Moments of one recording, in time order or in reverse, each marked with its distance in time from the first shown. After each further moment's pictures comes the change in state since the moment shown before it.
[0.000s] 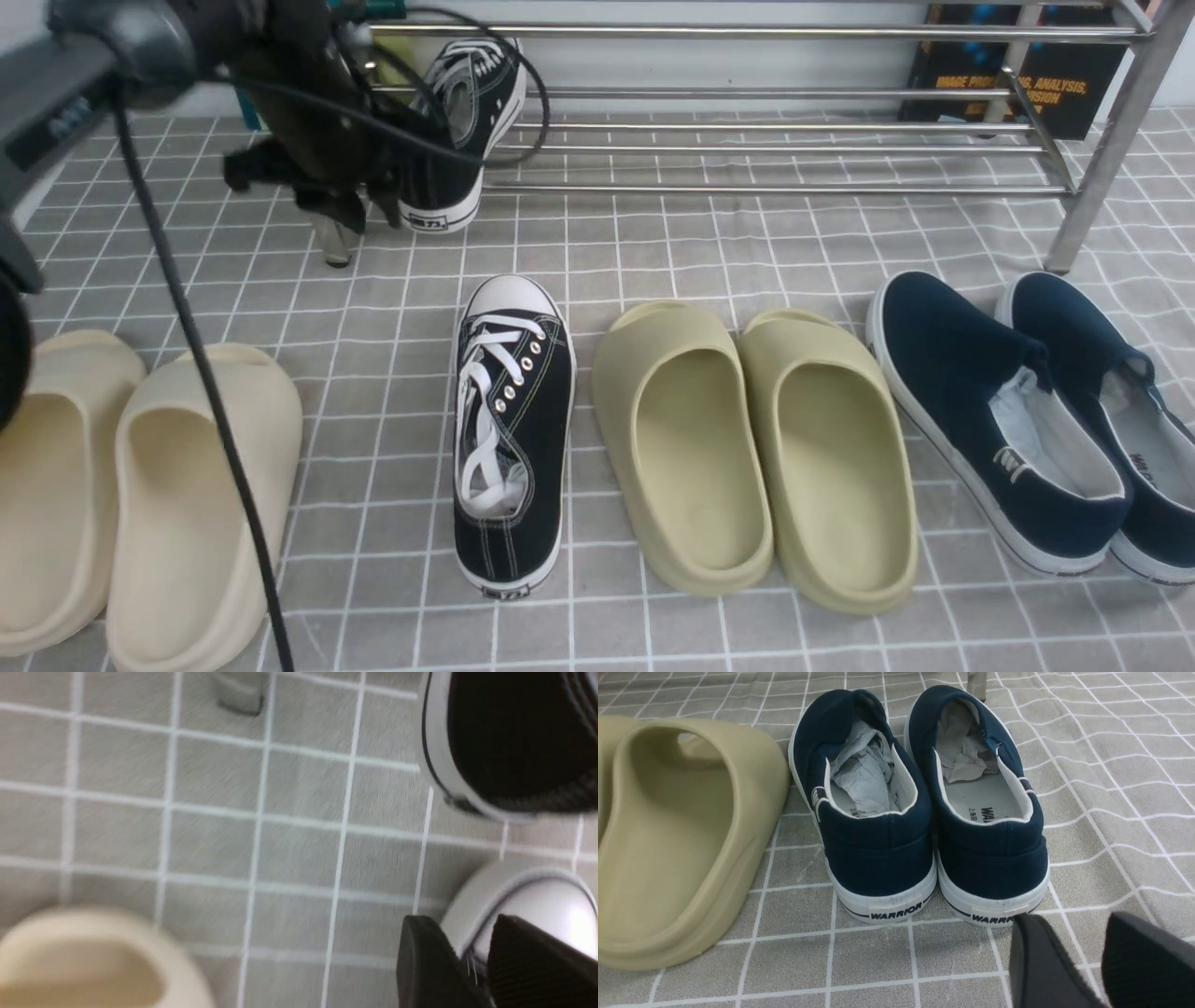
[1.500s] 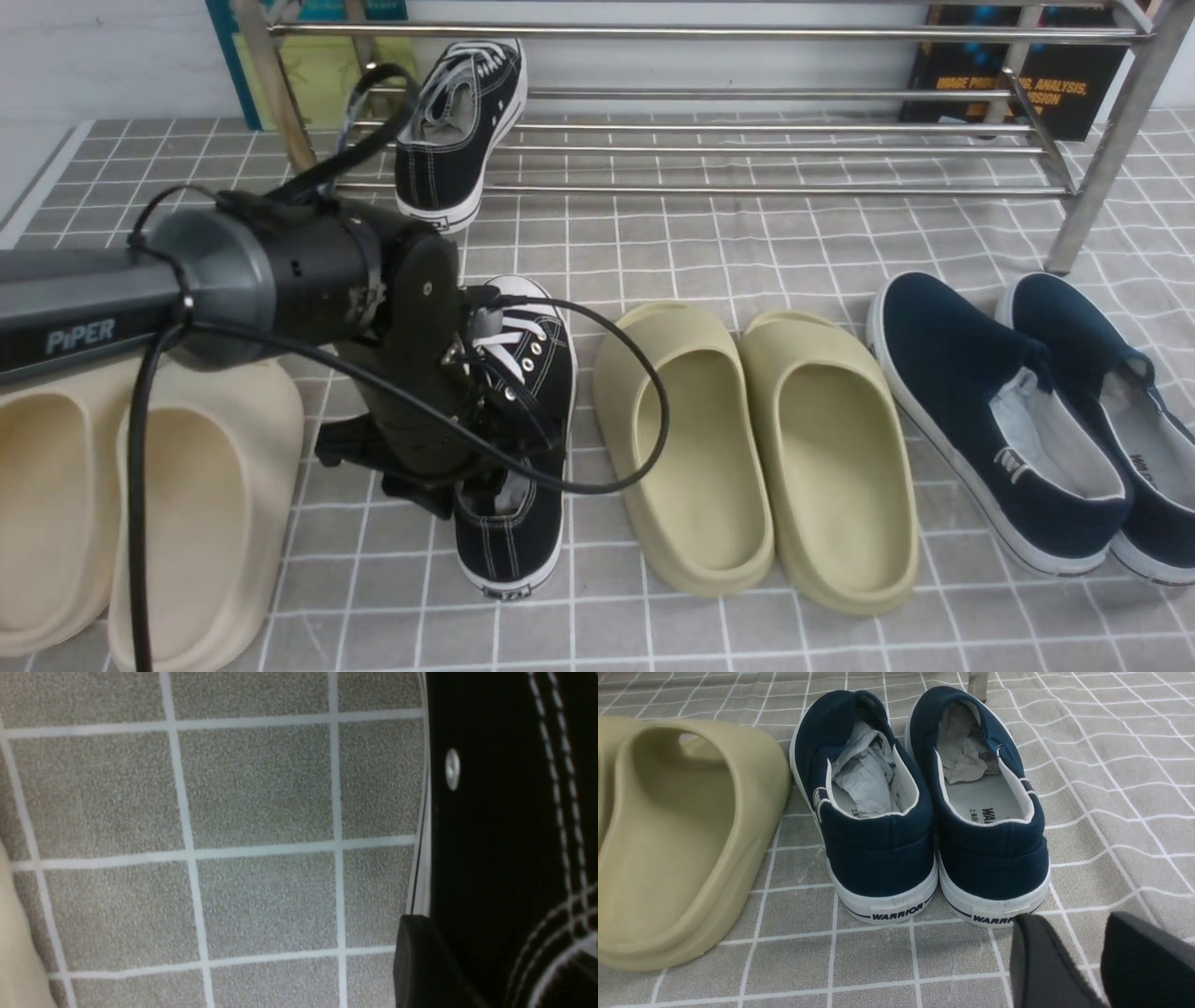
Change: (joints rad) right arm 0.000 0.000 0.000 0.000 0.000 0.000; left arm -0.286 -0.221 0.805 -0.028 -0.331 -0.099
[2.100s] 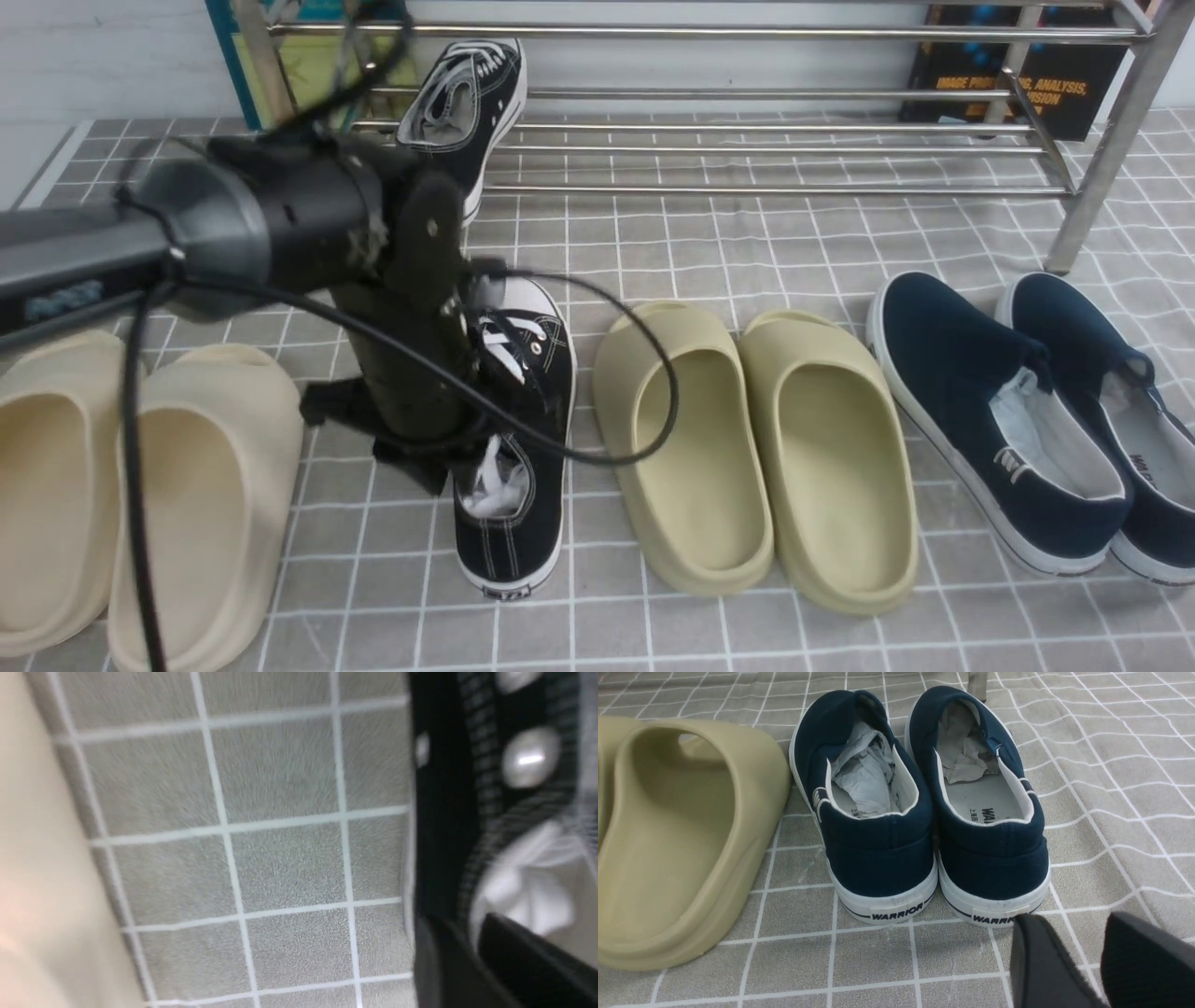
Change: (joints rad) right arm 0.000 0.000 0.000 0.000 0.000 0.000; left arm 0.000 -0.048 -0.119 0.038 0.193 0.047
